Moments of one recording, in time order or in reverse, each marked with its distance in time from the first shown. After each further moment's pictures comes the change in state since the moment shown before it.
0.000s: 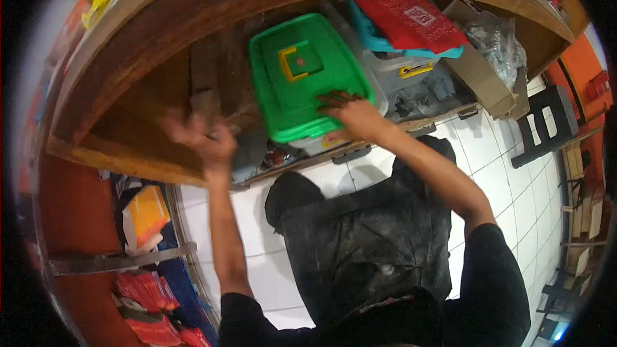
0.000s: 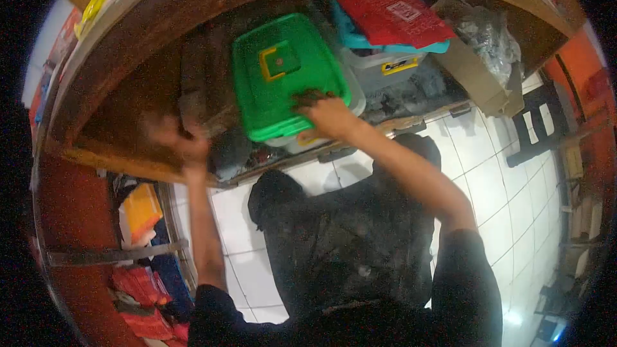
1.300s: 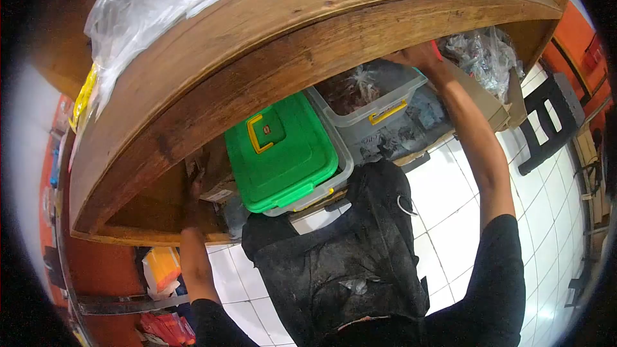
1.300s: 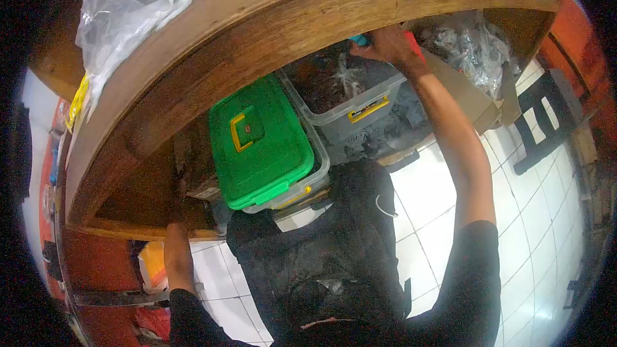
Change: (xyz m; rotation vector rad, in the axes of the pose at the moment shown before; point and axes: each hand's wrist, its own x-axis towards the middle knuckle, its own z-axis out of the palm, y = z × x) left_hand -0.040 -0.088 0.041 0.476 -1.285 -0.488; right_hand -0.033 0.292 -0.170 -0.193 0.573 0.212
